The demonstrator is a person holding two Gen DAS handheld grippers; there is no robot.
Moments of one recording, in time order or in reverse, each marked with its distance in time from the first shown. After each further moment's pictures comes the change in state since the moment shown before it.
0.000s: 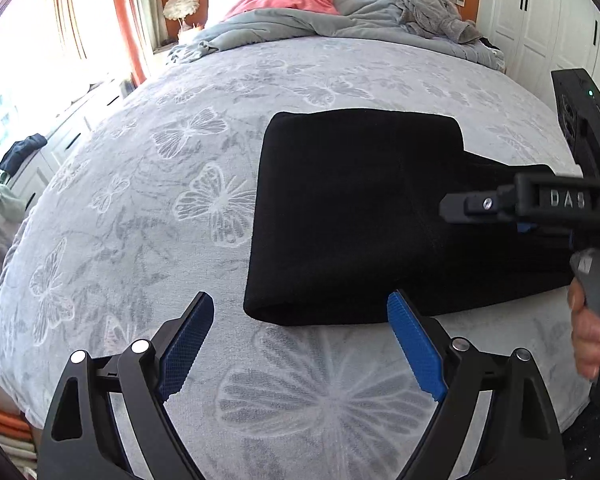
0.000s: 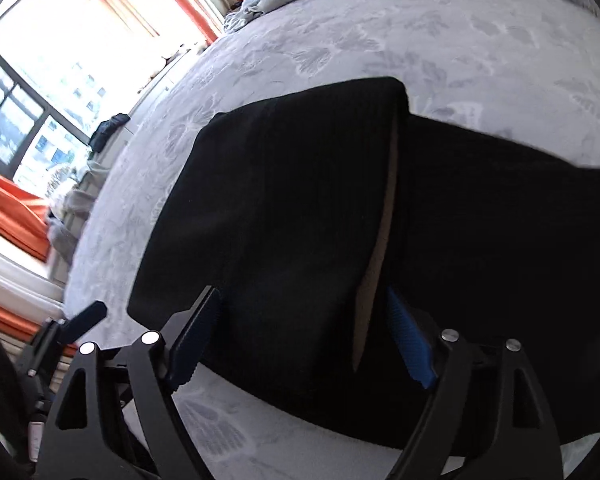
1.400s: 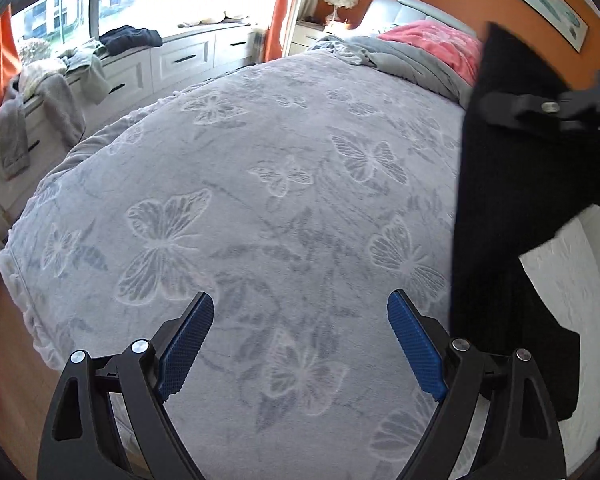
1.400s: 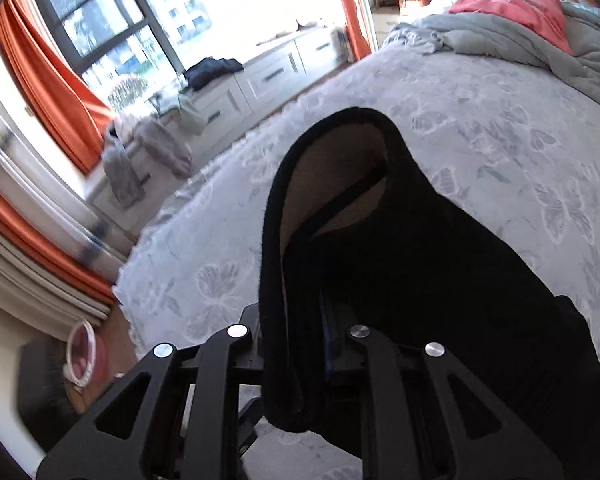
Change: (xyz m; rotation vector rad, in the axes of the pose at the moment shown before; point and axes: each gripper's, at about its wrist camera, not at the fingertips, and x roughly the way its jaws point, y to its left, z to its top) left arm -0.040 0.182 -0.007 -0.532 -0.048 0.096; right arm 0.059 0.276 0.081 -0.403 0.096 0.114
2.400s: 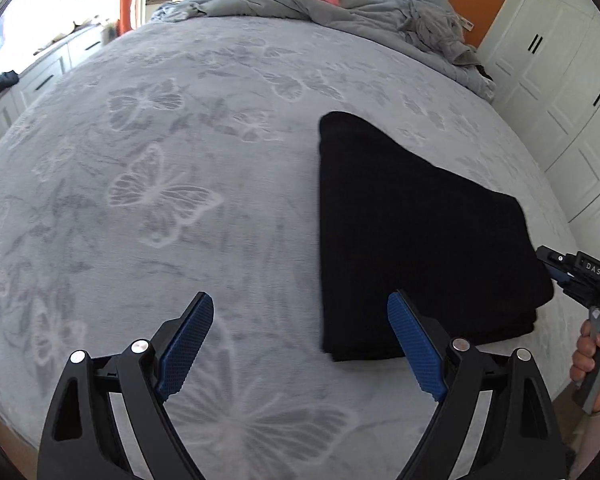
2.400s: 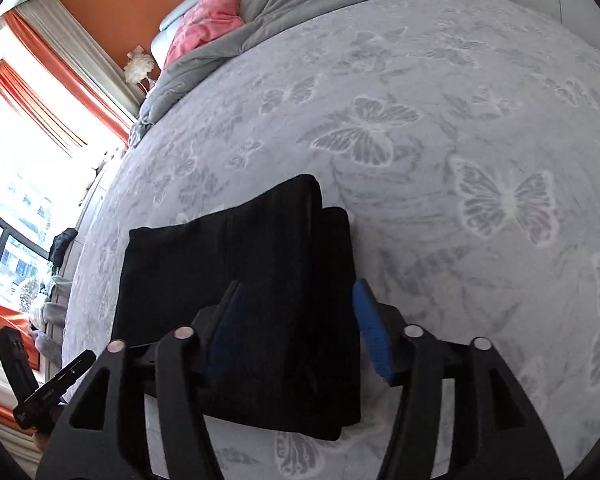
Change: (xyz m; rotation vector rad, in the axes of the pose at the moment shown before) left arm 0.033 -0.196 -0.075 0.340 0.185 -0.301; right arm -0.245 -0.389 -0.315 0.774 -0.313 -0.244
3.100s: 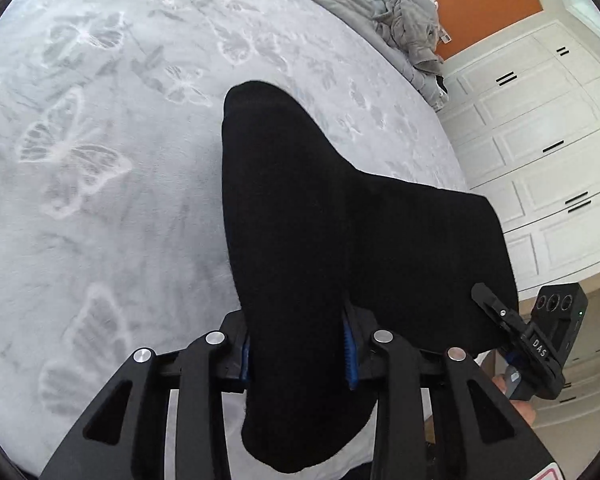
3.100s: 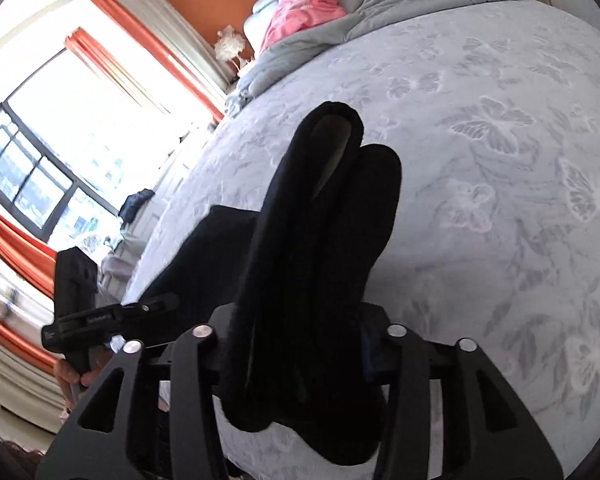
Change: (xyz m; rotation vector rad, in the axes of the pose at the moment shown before) left arm -0.007 0.018 0.020 -0.159 0.139 -0.312; right arm -0.019 0.100 -0.062 -0.192 0.070 0.222
